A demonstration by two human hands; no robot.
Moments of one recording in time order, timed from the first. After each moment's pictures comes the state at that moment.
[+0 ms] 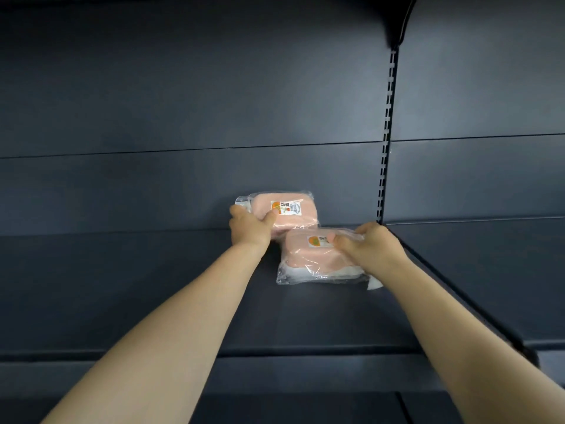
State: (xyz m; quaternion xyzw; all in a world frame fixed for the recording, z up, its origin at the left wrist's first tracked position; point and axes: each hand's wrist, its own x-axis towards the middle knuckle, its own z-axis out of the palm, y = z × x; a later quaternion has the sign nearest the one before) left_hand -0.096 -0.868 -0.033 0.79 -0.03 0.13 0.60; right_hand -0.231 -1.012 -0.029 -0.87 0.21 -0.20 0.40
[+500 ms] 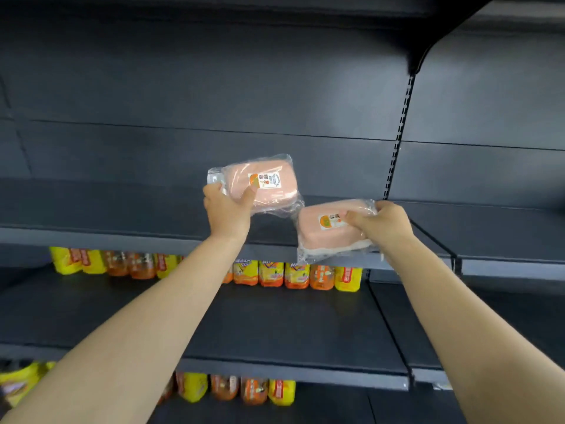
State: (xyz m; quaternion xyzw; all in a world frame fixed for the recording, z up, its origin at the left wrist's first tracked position) left_hand -0.269 -0.674 -0.013 0.71 -0.03 0.22 0.67; right_hand -0.371 -0.881 0.003 -0.83 0.22 -0.26 0.45
